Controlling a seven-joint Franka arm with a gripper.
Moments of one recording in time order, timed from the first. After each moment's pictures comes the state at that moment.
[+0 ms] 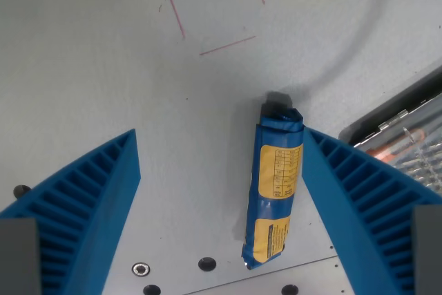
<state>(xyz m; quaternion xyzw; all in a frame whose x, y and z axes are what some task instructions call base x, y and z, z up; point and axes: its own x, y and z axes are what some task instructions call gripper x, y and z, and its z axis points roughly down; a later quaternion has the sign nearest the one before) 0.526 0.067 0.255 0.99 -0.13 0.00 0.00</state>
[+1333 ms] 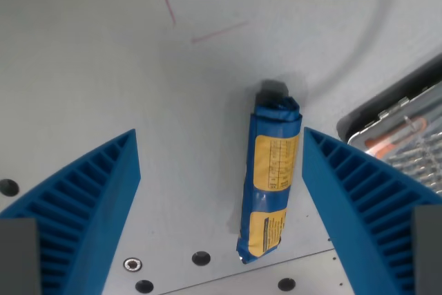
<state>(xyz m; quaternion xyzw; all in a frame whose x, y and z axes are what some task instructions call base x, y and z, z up) 0.514 0.065 0.240 0.99 -0.14 -0.02 0.01</state>
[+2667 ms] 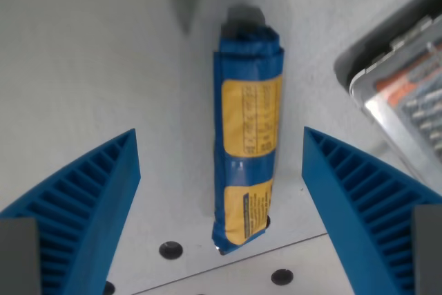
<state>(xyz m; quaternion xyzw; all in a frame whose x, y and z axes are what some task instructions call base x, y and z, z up) 0.445 0.058 0.174 0.99 -0.17 -0.03 0.01</state>
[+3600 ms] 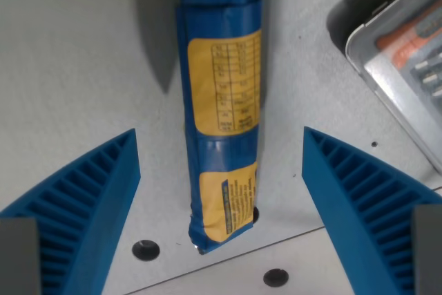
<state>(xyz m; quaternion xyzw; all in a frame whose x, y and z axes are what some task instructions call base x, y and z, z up) 0.413 0.054 0.144 0.98 -0.18 -0.03 0.01</state>
